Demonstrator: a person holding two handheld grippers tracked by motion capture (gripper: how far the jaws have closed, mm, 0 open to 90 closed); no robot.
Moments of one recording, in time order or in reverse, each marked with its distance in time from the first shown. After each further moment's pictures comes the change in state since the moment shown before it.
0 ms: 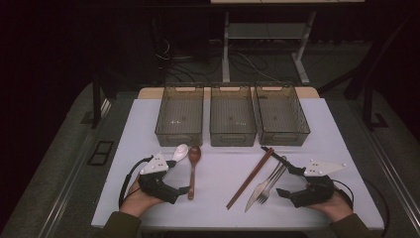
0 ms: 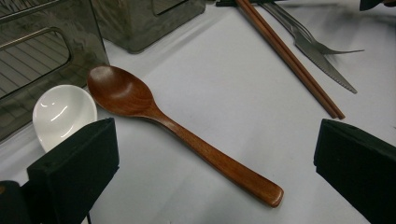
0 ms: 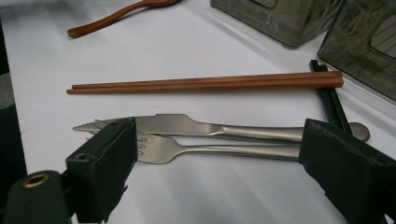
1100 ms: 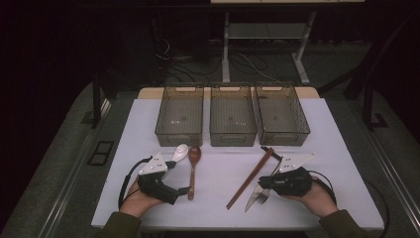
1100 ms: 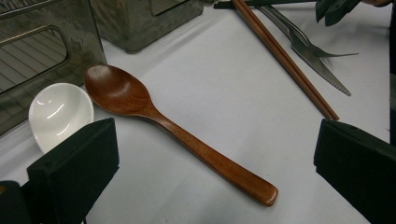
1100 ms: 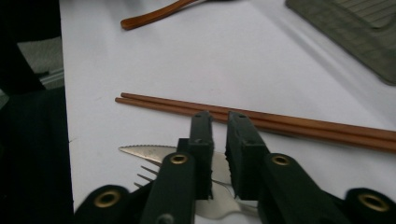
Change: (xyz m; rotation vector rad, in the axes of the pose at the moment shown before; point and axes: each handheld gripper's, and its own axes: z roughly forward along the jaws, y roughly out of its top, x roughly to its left) left arm -0.001 -0.001 -0.001 -0.015 -0.007 -0.022; right arm 0.018 0.040 0.038 0.115 0.182 -0.116
